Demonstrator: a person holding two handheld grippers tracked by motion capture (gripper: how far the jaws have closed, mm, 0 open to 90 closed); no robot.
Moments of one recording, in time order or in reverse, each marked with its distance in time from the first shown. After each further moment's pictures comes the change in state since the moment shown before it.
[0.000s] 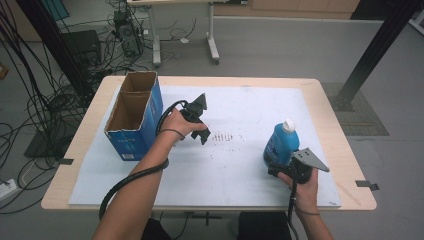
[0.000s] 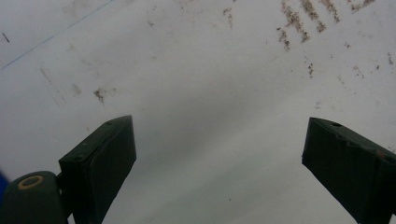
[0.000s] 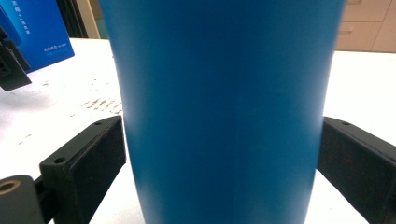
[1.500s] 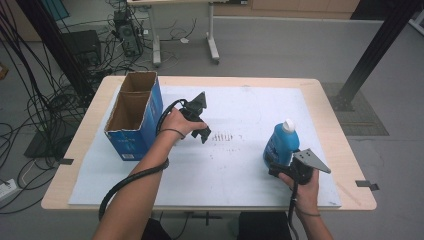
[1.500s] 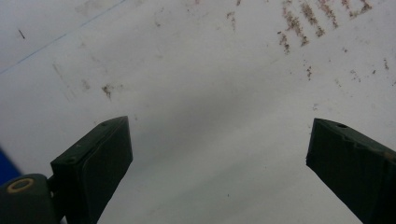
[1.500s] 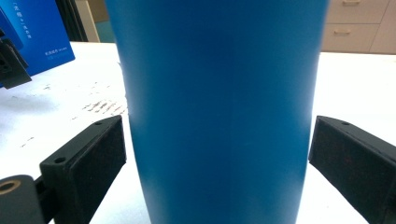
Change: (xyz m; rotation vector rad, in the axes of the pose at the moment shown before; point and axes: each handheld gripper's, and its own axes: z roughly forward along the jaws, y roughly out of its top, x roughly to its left) left arm -0.001 0.000 -0.007 -0.007 0.015 -0.026; right arm 0.001 0.000 -0.003 -0.010 -0.004 0.008
